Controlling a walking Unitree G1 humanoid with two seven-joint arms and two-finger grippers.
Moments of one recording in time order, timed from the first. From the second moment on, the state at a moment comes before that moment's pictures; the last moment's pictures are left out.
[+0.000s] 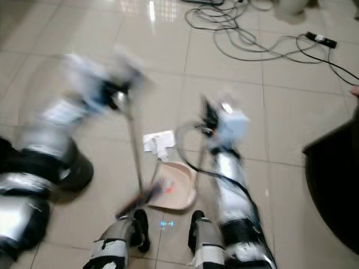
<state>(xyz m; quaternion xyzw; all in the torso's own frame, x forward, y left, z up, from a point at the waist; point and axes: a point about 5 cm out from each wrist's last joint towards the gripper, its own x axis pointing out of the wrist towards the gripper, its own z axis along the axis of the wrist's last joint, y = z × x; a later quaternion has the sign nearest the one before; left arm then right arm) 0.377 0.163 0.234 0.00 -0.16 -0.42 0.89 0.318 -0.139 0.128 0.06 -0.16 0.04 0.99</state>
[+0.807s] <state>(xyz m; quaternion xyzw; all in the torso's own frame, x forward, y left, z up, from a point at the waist) 0.388 0.175 0.238 0.02 -0.14 -0.30 0.94 0.310 -0.142 0.154 0.05 -0.19 0.05 0.98</state>
